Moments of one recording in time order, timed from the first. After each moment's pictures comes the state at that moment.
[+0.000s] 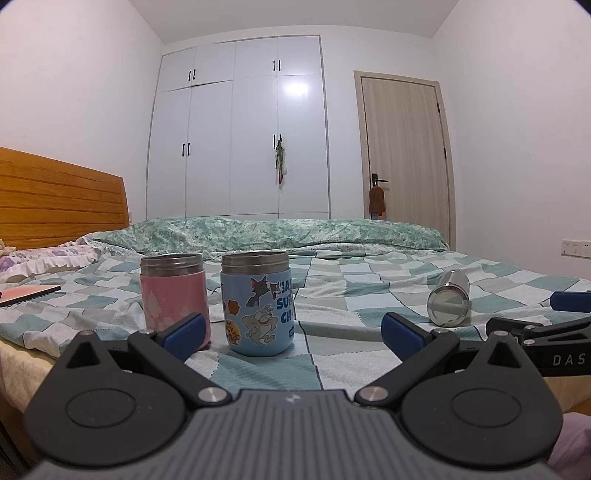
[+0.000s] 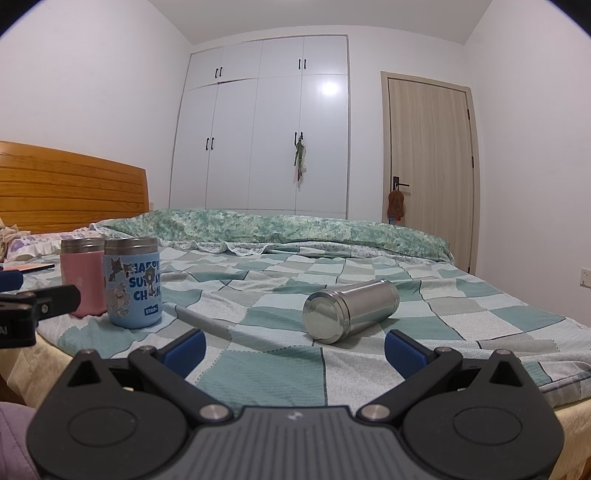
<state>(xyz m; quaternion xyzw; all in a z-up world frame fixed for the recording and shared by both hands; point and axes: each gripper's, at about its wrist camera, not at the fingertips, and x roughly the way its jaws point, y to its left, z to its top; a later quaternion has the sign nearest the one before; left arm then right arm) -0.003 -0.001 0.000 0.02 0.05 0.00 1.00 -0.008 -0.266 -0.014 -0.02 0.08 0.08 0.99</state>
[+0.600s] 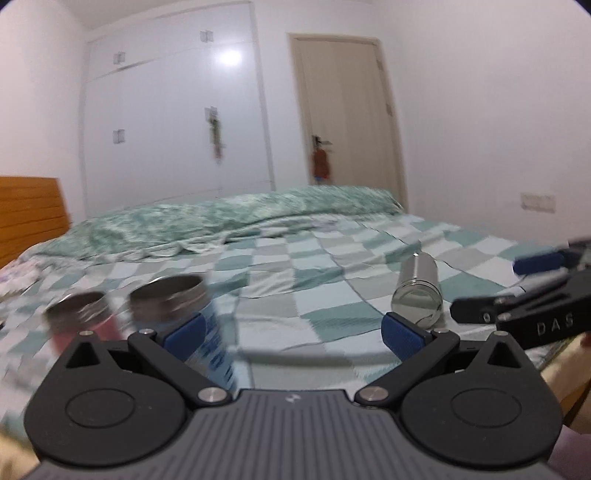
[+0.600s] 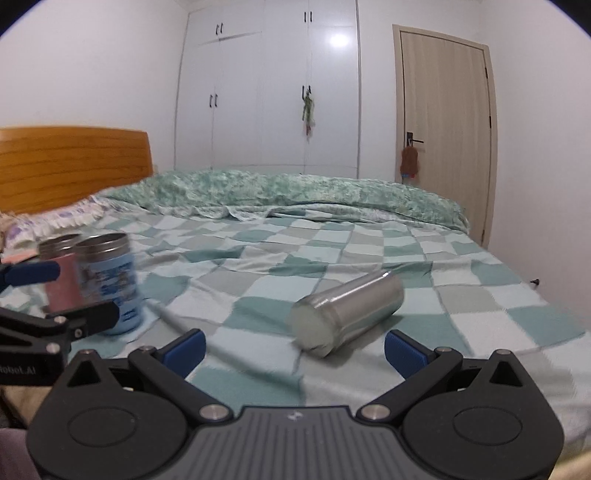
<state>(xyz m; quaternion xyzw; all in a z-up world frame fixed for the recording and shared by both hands) 0.094 -0.042 0.039 0.09 0.11 -0.10 0.98 0.083 -0.291 0.035 -0.04 0.18 0.09 0.98</state>
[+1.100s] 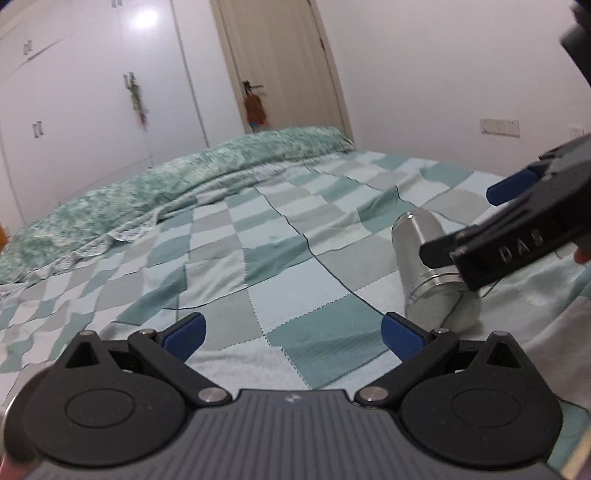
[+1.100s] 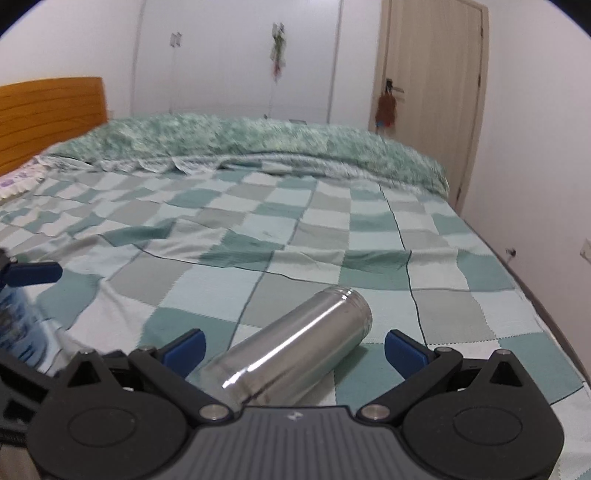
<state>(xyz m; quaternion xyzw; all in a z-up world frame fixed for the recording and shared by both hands) 0.240 -0.082 0.030 0.17 0.20 -0.18 0.95 0.229 -0.297 0.049 -0.04 0.29 0.03 0.95</state>
